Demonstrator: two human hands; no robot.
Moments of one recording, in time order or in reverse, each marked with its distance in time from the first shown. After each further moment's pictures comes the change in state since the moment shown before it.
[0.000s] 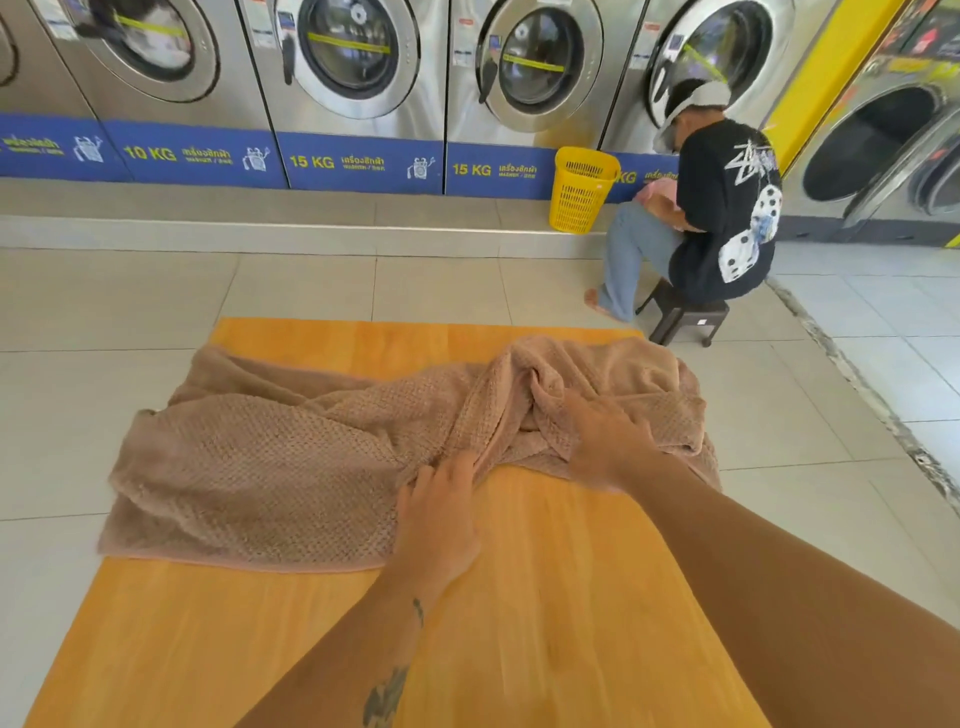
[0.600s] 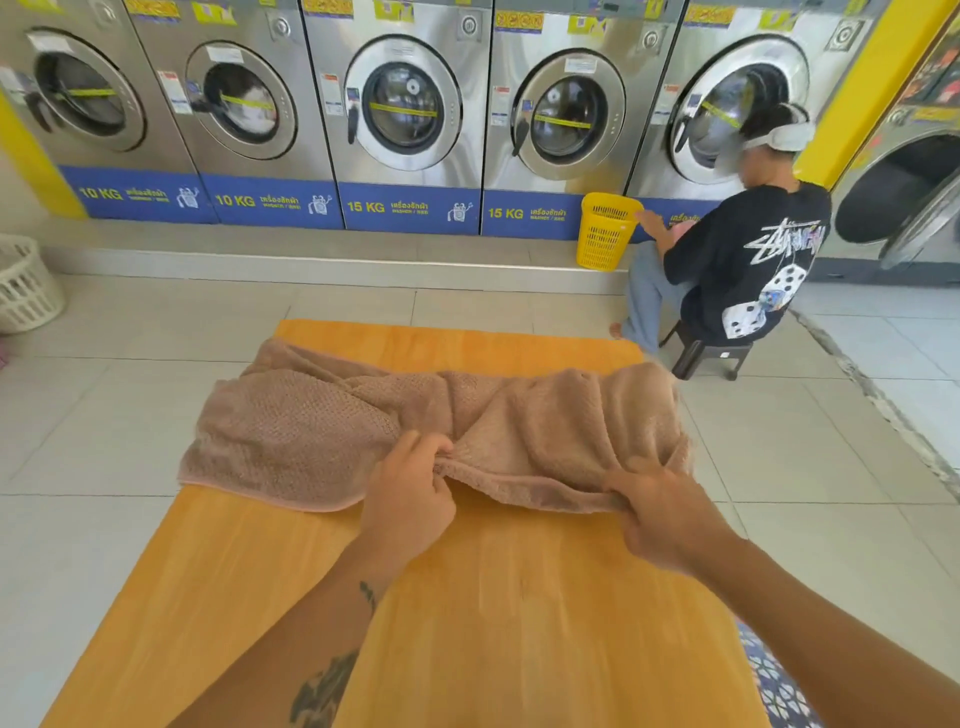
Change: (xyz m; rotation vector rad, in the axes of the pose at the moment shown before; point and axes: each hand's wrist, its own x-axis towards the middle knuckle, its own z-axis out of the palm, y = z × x) left_hand -0.089 0.022 -0.051 -0.206 0.373 0.020; right_hand -0.134 0.079 0.033 -0.072 0.304 -0.364
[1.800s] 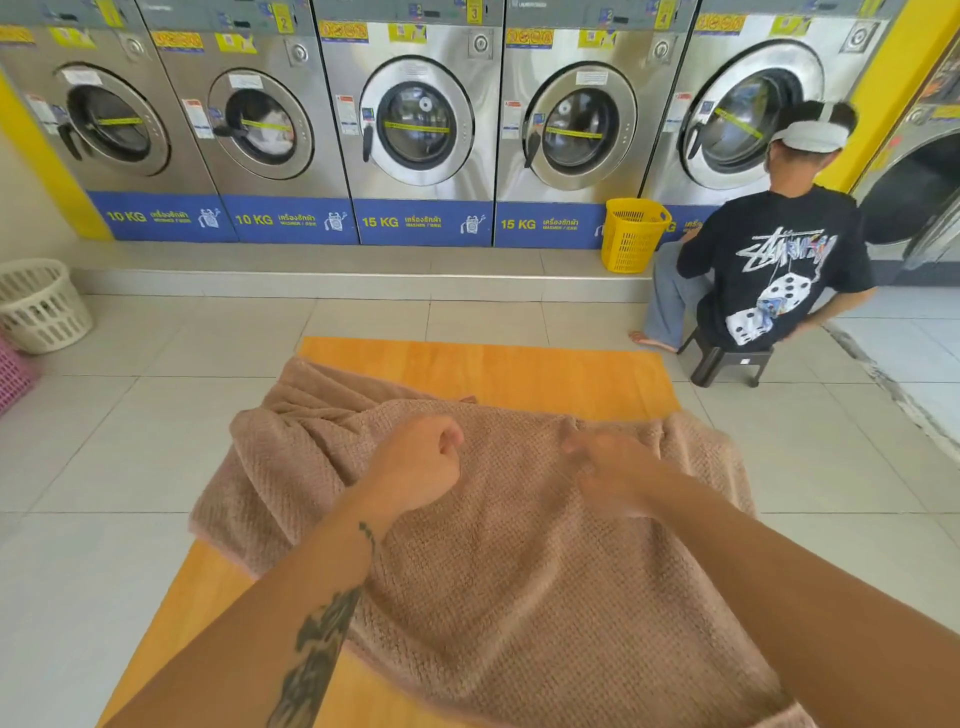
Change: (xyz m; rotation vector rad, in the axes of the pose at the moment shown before) left_hand 0.060 -0.012 -0.046 0.035 -0.326 -0.092; right_hand 0.081 -0.055 -0.025 0.277 -0.275 0.169
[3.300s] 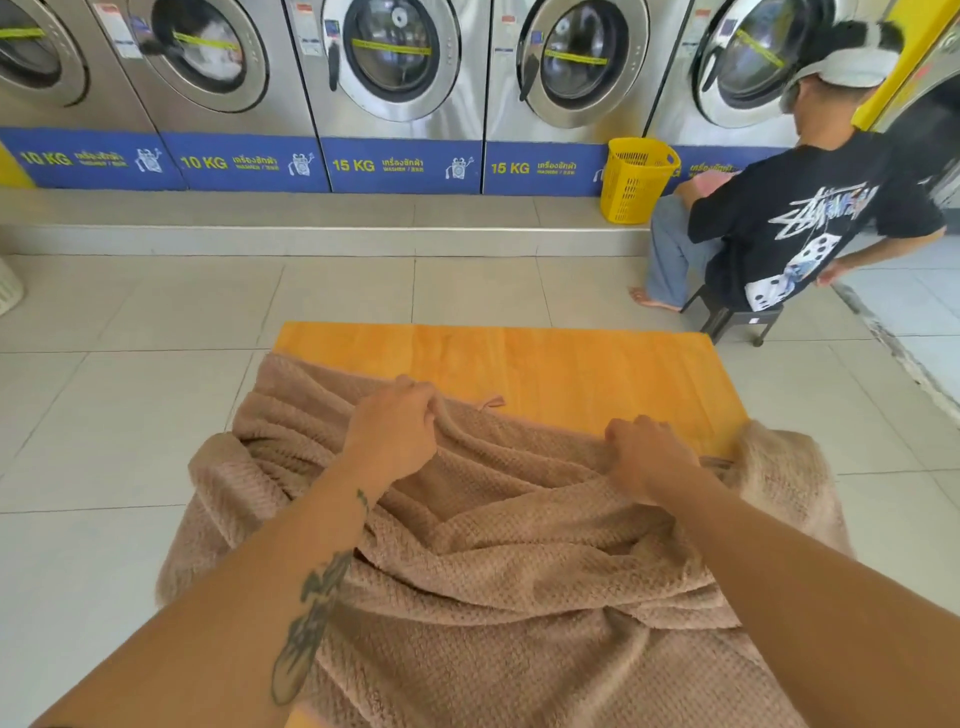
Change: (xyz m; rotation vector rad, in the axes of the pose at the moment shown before) left_hand 0.115 -0.086 -0.013 0.326 0.031 0.051; right_hand 0.110 -0.001 0.025 -0.270 -0.012 0.280
